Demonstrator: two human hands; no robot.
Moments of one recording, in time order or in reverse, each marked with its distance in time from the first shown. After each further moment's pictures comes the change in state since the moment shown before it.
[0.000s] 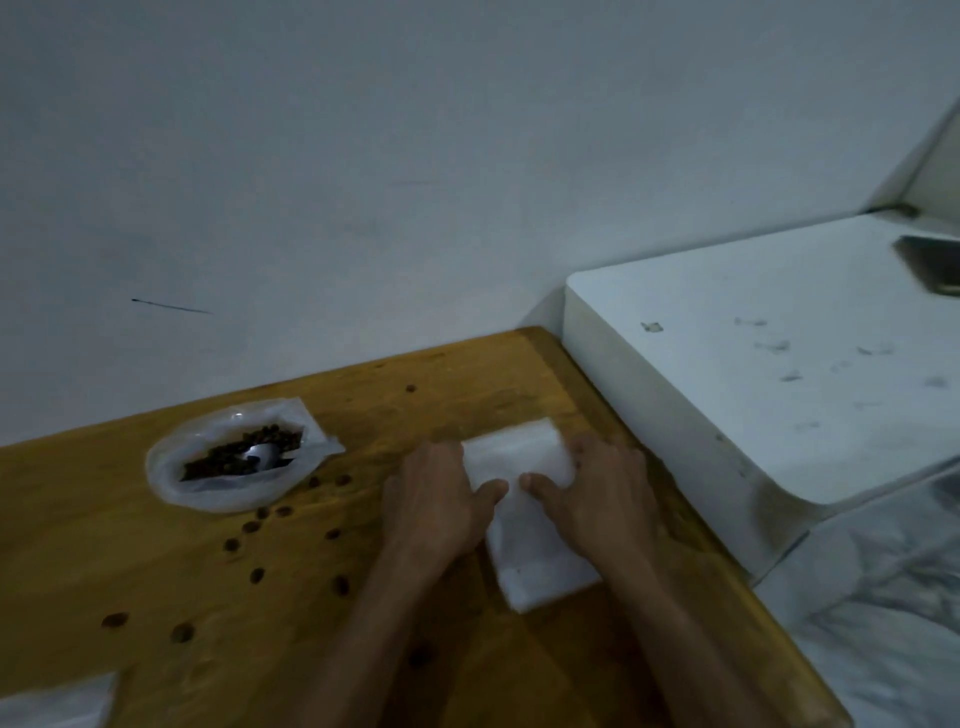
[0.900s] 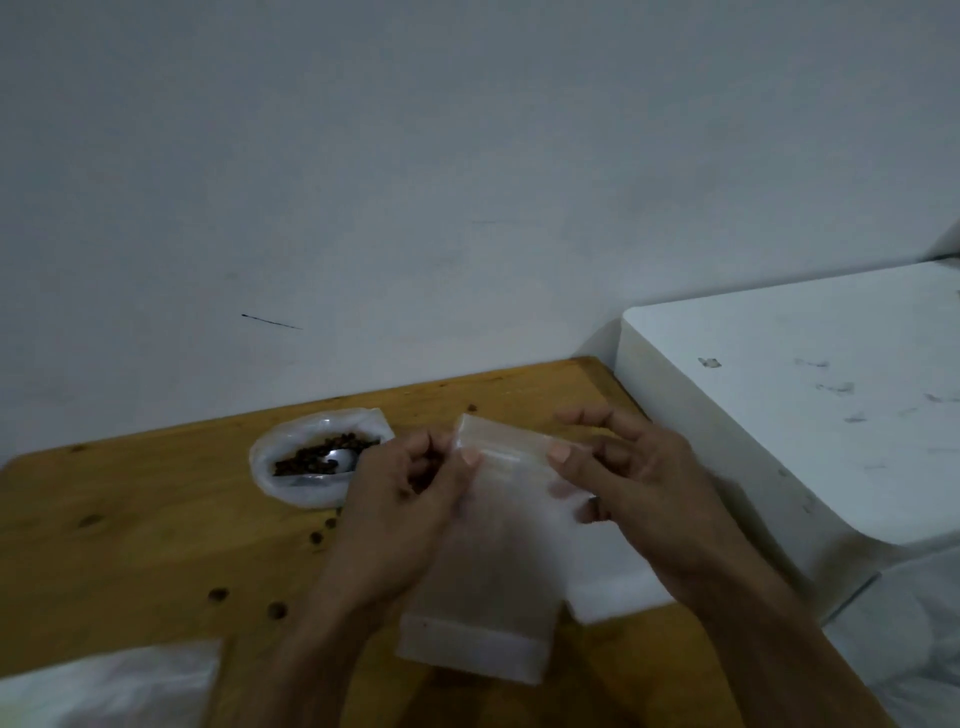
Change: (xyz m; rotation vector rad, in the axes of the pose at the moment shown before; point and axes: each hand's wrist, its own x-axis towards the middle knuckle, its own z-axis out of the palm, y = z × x) left_hand -0.067 -0.029 -0.115 -0.841 0.026 0.112; right_hand -0.042 -0.057 -0.060 0.903 -0.329 -0.251
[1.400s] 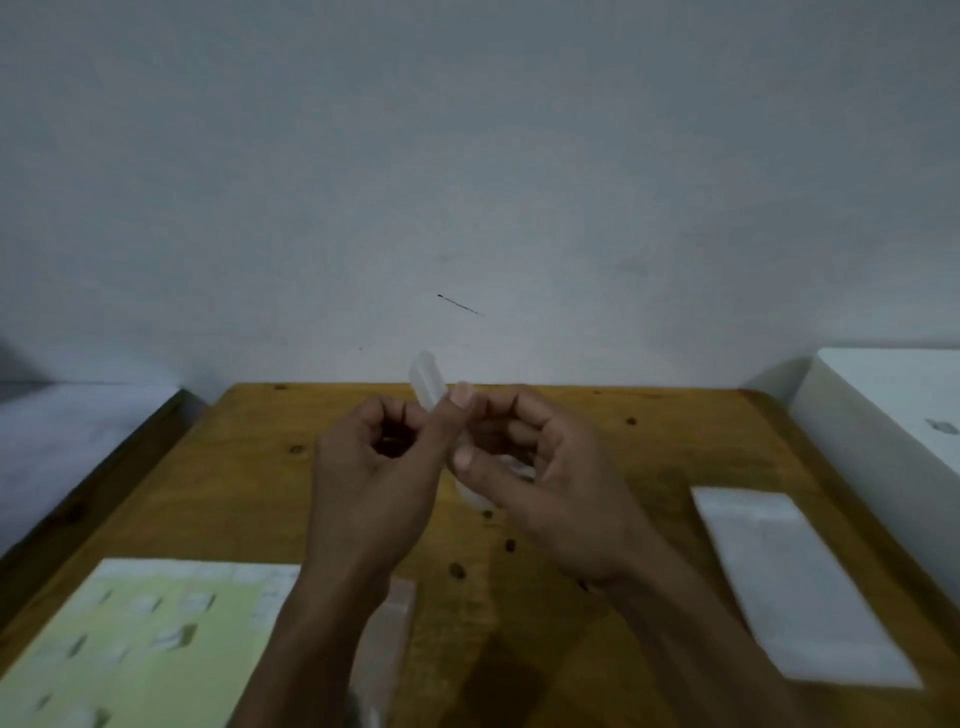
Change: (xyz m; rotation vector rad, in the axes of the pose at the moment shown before) left_hand -0.041 -0.006 -0.133 -0.133 0.538 0.037; right_hand 0.005 -0.036 0.194 0.042 -0.463 -0.302
